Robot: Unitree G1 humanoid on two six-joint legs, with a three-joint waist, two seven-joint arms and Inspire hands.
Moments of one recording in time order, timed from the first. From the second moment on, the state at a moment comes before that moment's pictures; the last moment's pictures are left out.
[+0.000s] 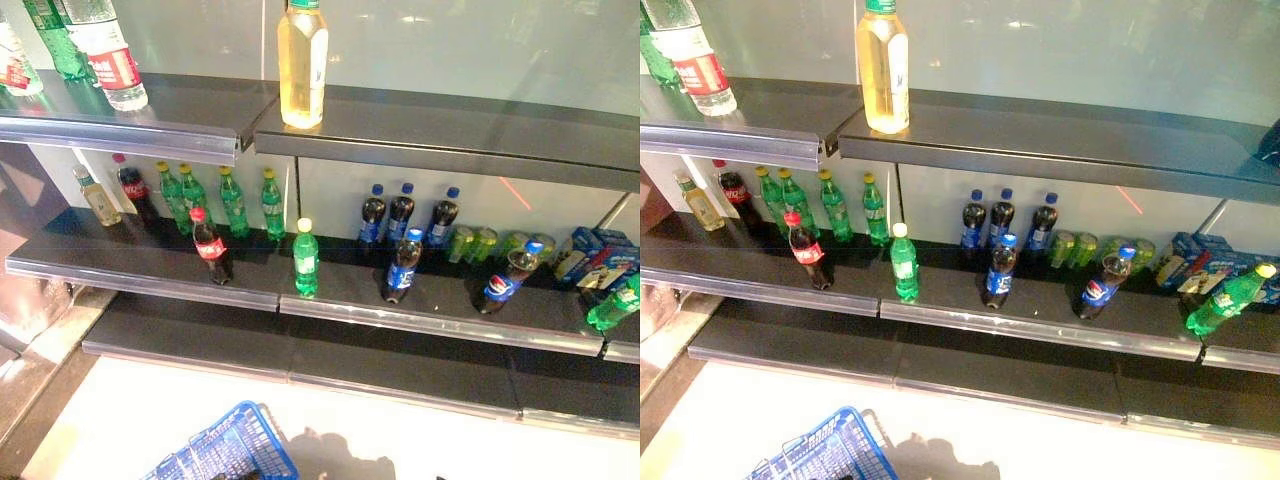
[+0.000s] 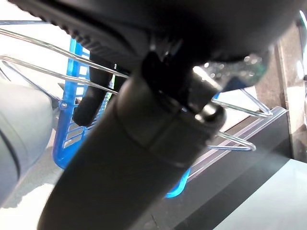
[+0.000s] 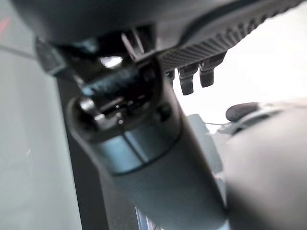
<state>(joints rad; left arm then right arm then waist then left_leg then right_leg) 0.07 0.20 -0.03 1.32 -0.69 -0.14 0.03 0.09 -0.16 0.19 1.29 0.16 -0.22 -0.10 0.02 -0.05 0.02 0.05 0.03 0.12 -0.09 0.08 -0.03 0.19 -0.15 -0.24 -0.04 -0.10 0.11</state>
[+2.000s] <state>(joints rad) -0.25 0.20 -0.15 0.96 -0.87 -0.22 0.11 -0.81 -0.47 0.16 0.24 0.30 -0.09 -0.67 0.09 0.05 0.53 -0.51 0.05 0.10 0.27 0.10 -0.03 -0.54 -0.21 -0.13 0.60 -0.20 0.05</state>
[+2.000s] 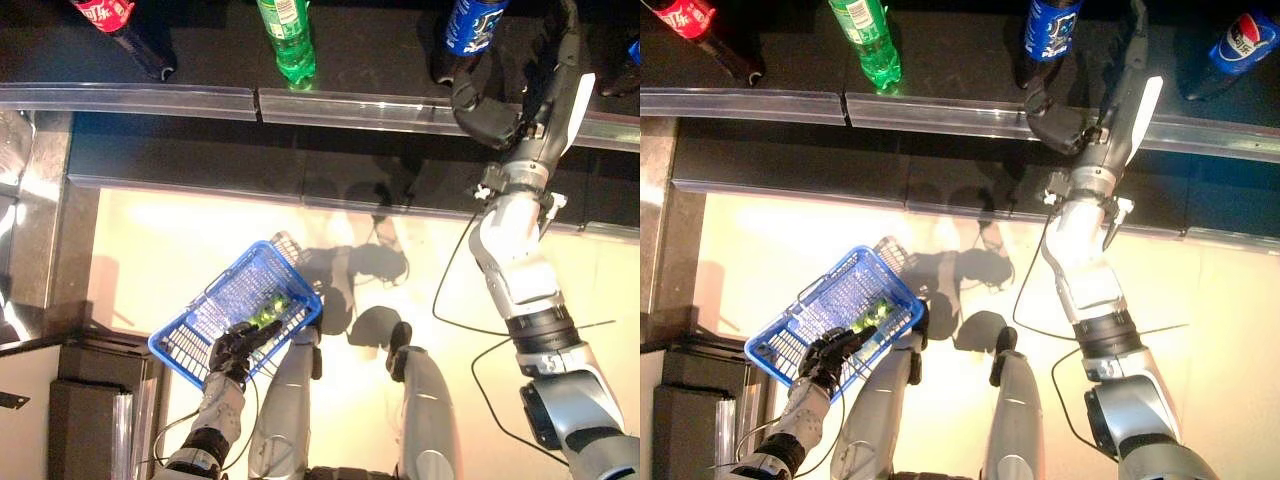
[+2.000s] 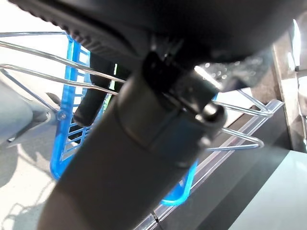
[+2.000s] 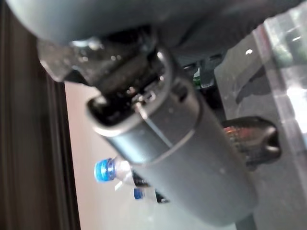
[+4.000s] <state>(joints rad) -0.24 0.25 -0.22 0.83 -0.97 -0.20 0.07 -1.29 -0.60 0.29 0.72 0.69 -0.02 -0.79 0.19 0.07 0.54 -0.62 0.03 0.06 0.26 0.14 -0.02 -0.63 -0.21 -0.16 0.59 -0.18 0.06</state>
